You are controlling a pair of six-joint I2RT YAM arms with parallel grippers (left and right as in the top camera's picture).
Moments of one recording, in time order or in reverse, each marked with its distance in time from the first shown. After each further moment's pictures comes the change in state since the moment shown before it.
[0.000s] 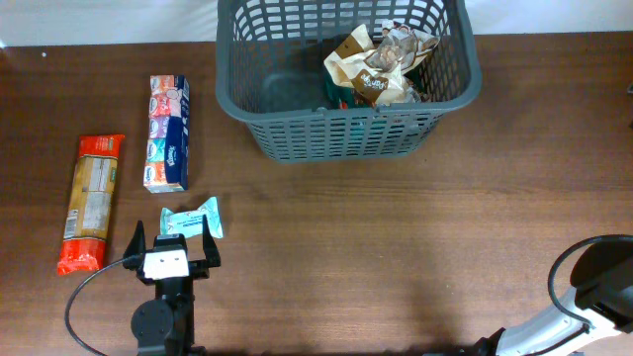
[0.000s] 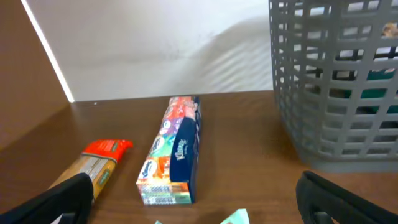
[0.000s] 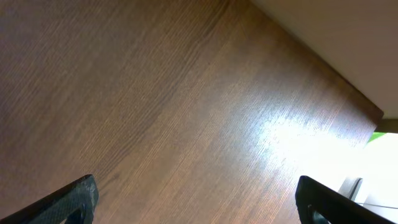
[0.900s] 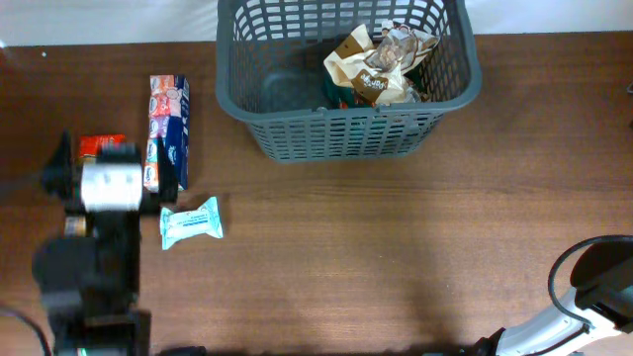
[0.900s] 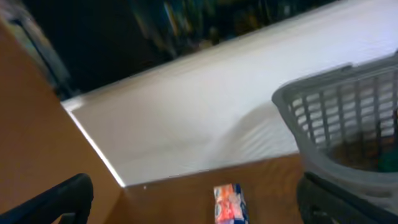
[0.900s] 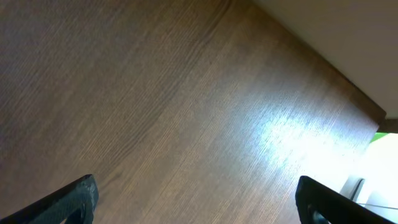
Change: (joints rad) left arm 0.000 0.709 0.919 -0.179 0.006 0.245; right arm 0.000 0.000 0.000 0.001 -0.006 0.000
